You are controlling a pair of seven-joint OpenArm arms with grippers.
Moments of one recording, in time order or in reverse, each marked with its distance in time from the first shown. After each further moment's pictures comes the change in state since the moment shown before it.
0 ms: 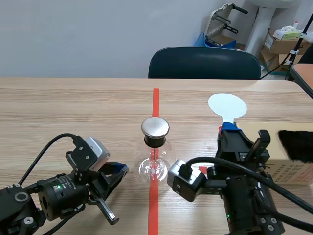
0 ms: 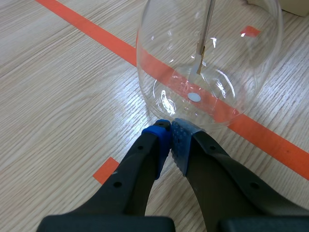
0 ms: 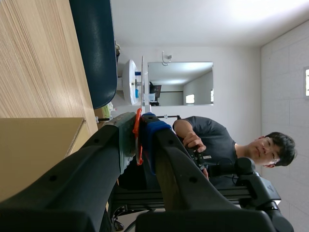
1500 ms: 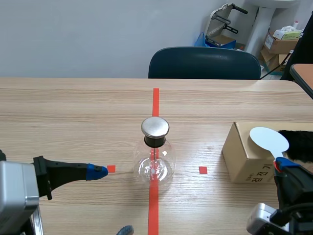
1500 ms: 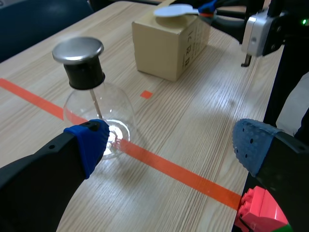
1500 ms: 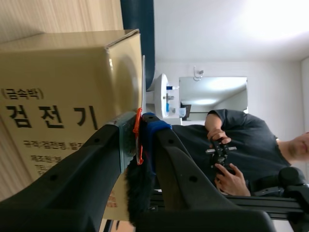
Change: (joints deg) left arm 26.4 -25.0 0.0 37.9 -6.0 4.9 -8.1; right arm -8.3 -2.9 34.0 -9.0 21.9 -2.6 51.7
